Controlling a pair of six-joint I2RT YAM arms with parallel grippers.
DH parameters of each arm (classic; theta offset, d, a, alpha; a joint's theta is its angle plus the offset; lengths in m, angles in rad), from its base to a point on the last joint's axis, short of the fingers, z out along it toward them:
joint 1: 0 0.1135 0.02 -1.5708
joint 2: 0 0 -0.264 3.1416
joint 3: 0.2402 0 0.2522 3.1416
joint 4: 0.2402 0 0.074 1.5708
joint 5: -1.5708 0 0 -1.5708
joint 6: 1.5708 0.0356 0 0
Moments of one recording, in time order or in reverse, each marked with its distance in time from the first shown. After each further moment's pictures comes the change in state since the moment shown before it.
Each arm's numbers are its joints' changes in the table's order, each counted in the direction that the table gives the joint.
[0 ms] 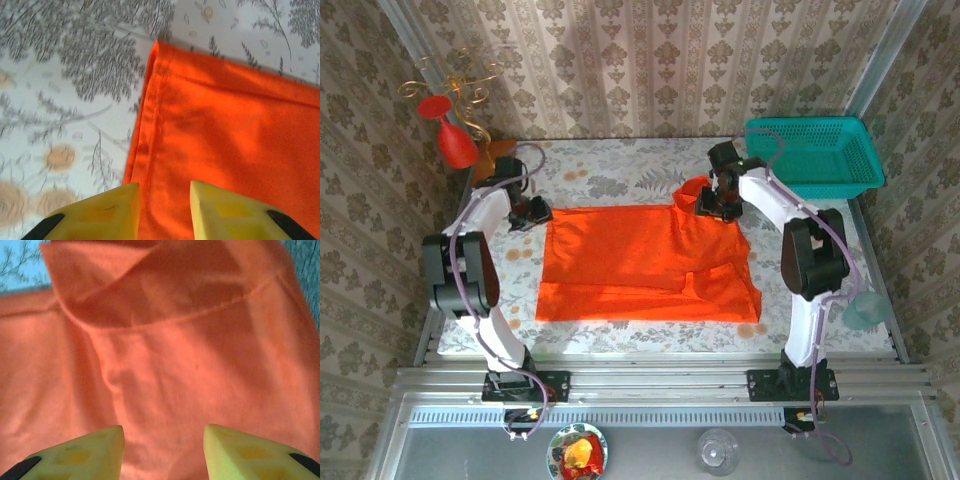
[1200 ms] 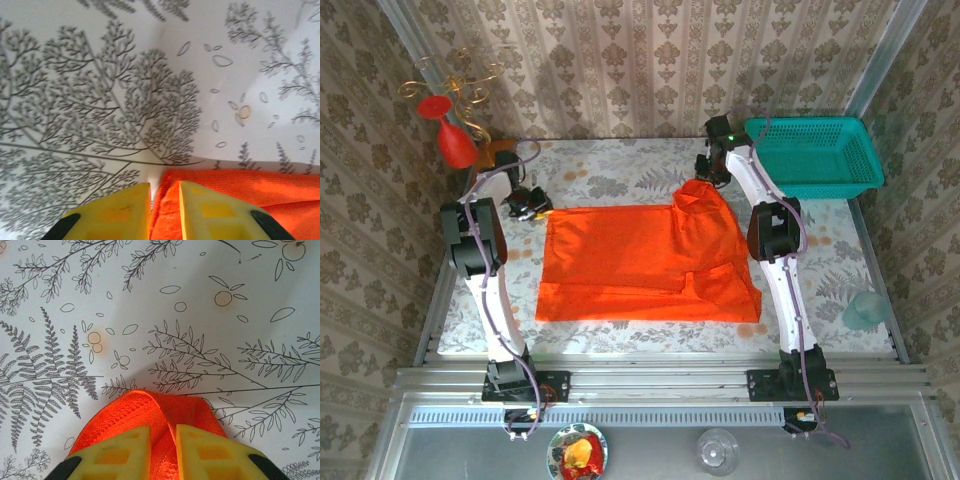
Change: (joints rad) left arm 0.076 0.392 0.330 0.026 -0.194 0.005; right arm -0.077 0.645 0.895 0.130 -0.015 -0.043
